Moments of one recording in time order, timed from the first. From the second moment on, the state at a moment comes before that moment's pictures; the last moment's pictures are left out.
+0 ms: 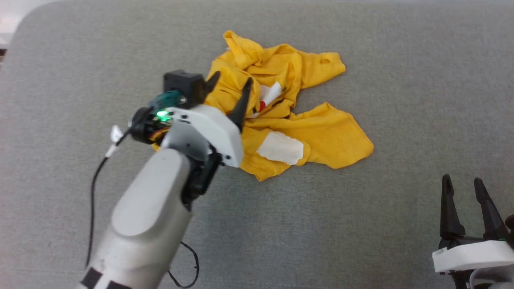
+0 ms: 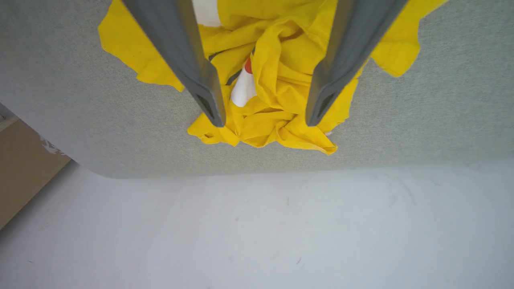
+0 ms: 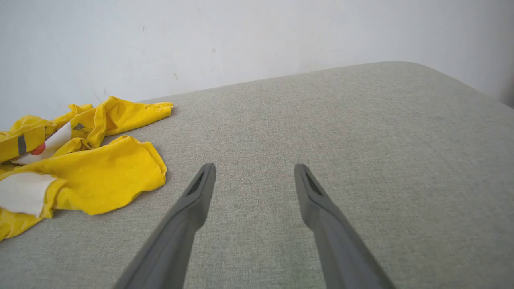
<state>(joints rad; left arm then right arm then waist) -0.66 0.16 -0.46 0.33 -0.48 0.08 0.12 0.03 -0.05 -0.19 0.09 0.23 0.13 -0.26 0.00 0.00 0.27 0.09</state>
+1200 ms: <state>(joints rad) -0.68 0.28 -0.38 0.50 -0.52 0.09 0.05 0.03 -0.05 -0.19 0.07 0.21 0.13 -0.25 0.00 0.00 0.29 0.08</state>
